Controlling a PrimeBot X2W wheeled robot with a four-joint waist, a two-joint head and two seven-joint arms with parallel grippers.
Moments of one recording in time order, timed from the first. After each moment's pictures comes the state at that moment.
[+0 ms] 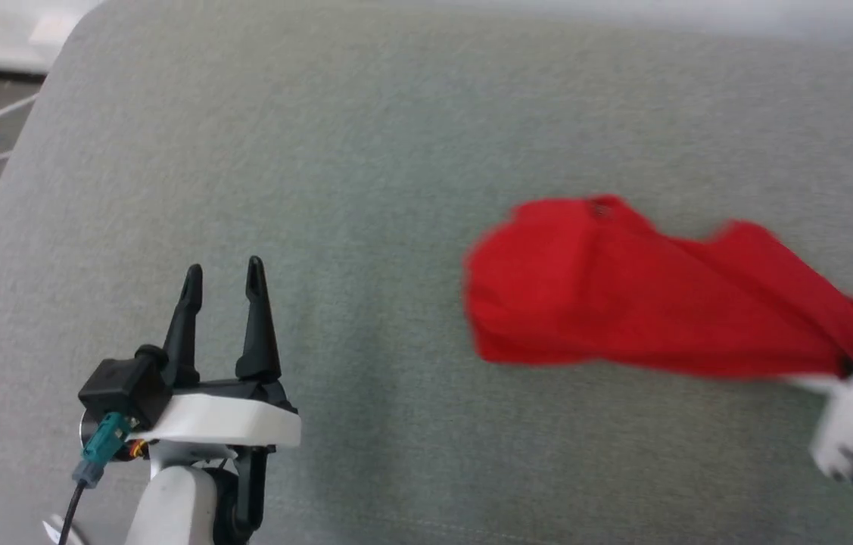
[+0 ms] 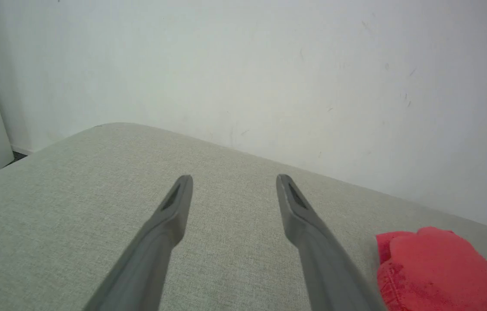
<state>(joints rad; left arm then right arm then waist) -0.15 0.05 -0.06 0.06 -0.33 0.02 -0.26 -0.21 -0.06 -0.34 0.18 0.02 0.13 0.43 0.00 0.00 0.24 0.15</state>
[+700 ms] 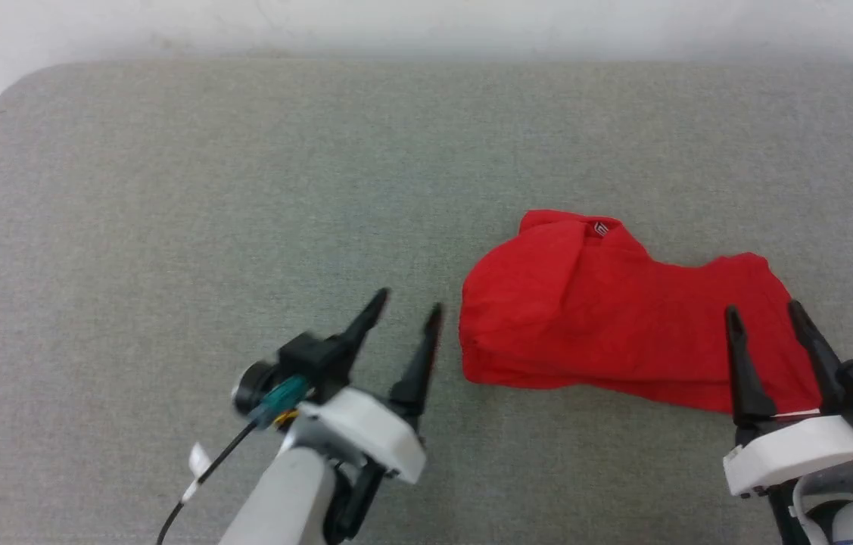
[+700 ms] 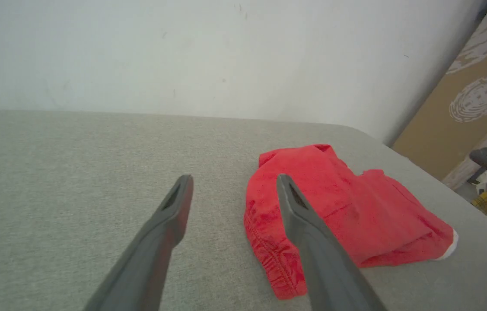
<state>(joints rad) -0.23 0.05 -0.32 0.28 -0.29 -0.10 -0.22 0.00 -0.05 -0.12 -0.02 0.08 0.13 -0.07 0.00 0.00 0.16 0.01</state>
